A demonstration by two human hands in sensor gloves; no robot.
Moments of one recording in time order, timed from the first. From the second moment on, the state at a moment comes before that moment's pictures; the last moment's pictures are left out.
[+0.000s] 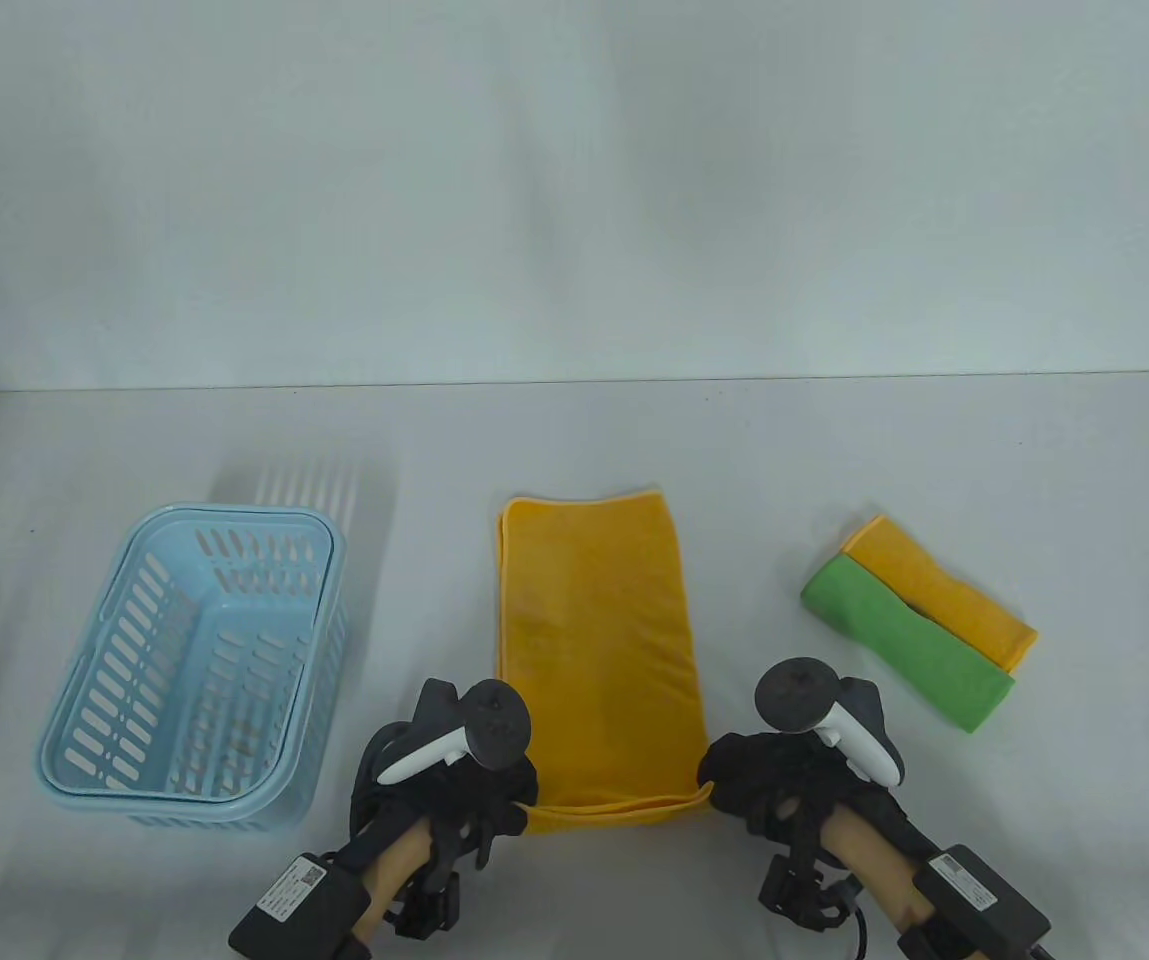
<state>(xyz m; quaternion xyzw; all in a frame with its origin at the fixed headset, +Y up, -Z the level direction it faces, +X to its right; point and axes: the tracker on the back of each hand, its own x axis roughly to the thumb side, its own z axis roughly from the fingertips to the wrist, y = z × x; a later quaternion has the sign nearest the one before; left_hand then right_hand) -0.133 -0.742 -0.306 -0.30 -0.15 0.10 0.94 0.176 -0.753 -0.308 -0.01 0.31 0.90 0.31</state>
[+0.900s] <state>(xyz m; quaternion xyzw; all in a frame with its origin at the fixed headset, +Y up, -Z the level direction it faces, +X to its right) -0.133 -0.749 -0.319 -0.15 -0.02 0.01 0.99 0.175 -0.761 -0.320 -0.12 0.20 0.94 0.26</state>
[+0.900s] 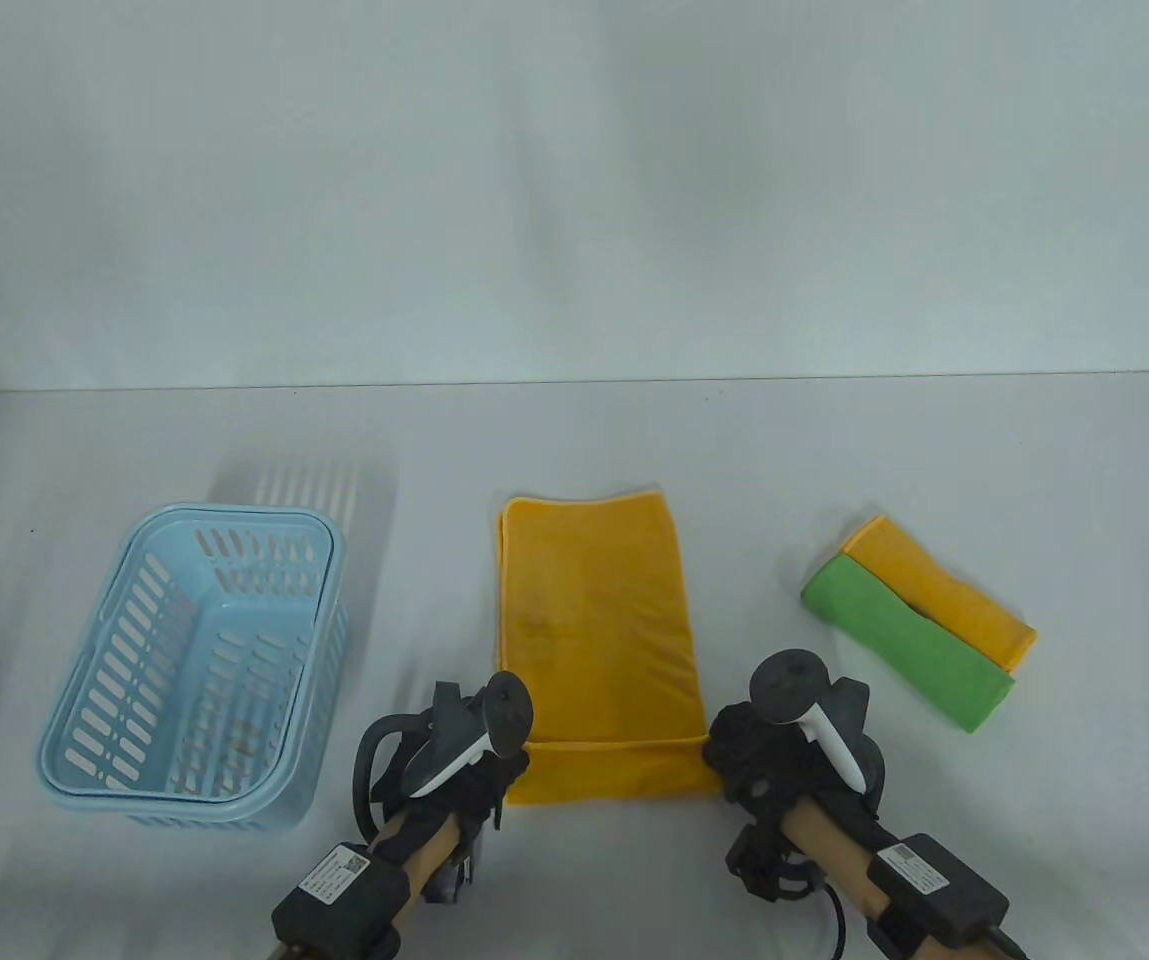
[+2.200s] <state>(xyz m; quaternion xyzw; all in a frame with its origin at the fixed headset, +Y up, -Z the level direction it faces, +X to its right) -0.099 -0.752 -0.292 -0.16 -0.19 -0.09 0.96 0.117 -0.760 -0.290 0.11 0.09 0.99 0.01</state>
